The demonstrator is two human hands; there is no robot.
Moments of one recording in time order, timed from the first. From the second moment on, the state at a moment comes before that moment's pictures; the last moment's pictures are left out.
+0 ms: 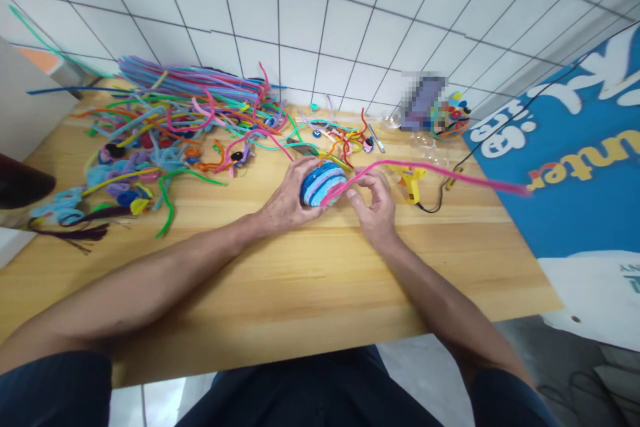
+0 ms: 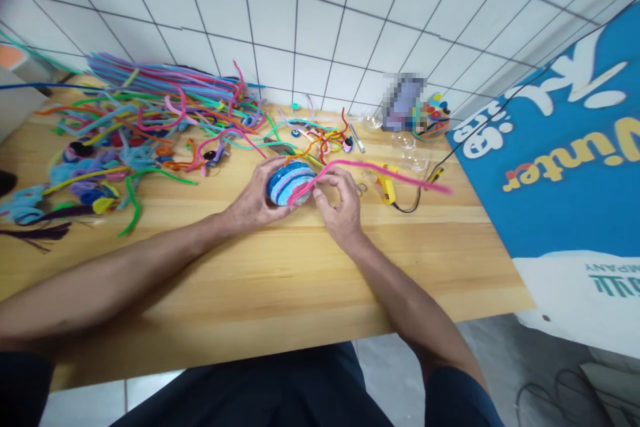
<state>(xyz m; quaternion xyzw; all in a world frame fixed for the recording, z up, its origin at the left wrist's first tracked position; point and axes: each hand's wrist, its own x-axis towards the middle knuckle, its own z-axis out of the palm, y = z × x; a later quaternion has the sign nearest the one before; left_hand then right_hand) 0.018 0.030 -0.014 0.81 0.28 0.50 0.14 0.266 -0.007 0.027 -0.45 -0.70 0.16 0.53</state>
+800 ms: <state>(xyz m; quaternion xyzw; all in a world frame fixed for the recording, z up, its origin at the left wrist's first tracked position) 0.019 0.031 -0.013 0.80 0.30 0.49 0.20 0.419 0.038 0.037 -0.75 -0.58 0.14 0.30</state>
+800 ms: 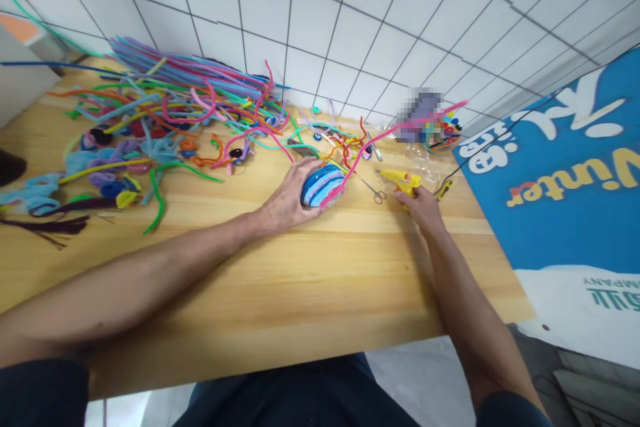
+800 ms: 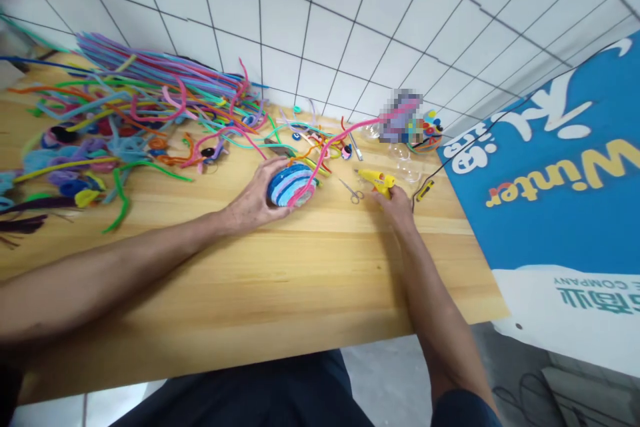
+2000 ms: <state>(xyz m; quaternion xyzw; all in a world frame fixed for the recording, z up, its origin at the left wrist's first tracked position) 0.009 0.036 -0.014 0.77 0.32 0.47 0.27 0.348 -0.002 0.026 -0.29 -0.89 -0.05 0.34</state>
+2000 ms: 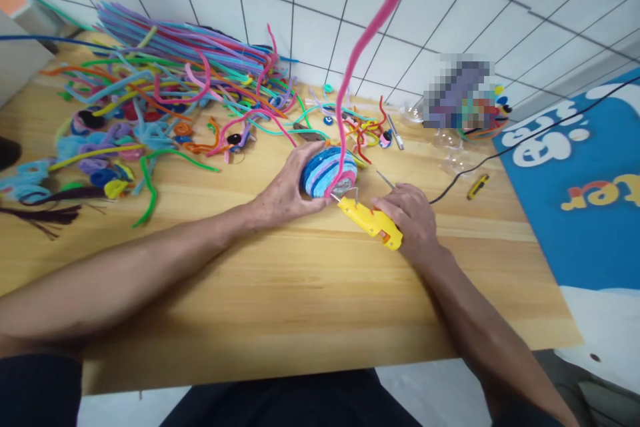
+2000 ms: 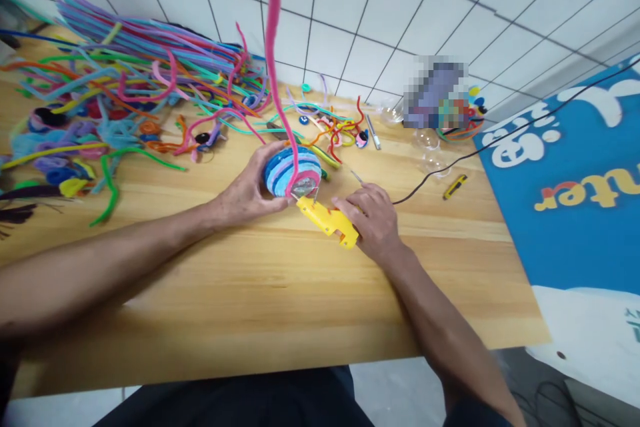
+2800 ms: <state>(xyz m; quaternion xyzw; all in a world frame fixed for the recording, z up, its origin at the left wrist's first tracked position) 0.009 0.038 -0.013 0.77 0.32 0.47 0.28 0.346 -0.006 0.023 -0.33 -0.89 -0.04 0.30</state>
